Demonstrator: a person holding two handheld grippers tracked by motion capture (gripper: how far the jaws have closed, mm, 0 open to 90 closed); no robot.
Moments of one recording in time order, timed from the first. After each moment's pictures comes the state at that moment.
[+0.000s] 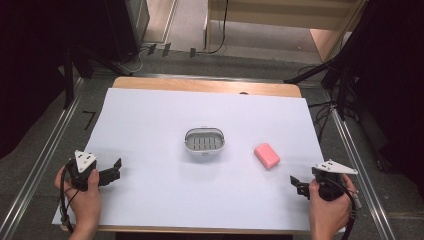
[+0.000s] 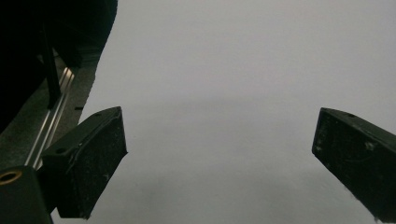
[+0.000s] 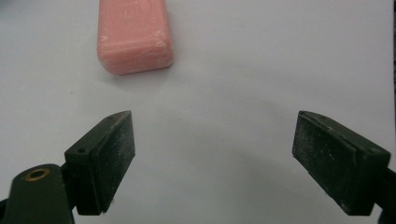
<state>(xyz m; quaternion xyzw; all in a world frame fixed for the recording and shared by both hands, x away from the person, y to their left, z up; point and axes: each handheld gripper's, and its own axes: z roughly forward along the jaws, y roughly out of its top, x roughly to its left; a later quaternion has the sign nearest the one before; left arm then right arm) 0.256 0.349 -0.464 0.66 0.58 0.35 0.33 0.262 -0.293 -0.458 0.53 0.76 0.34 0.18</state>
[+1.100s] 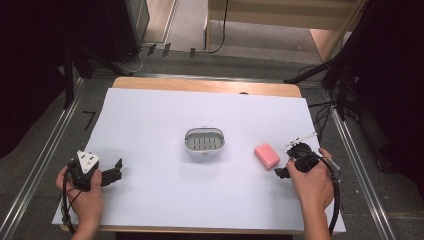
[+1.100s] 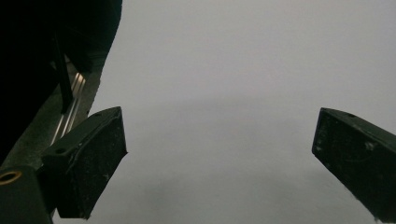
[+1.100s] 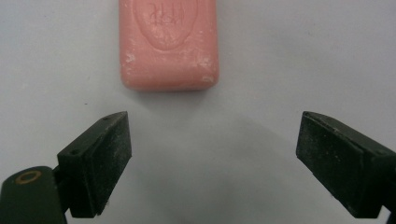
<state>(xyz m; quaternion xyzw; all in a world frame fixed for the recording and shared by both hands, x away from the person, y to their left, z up) 0.255 0.342 -0.465 0.67 0.57 0.37 0.31 0.331 -0.237 -0.434 0.50 0.84 0.17 0.09</state>
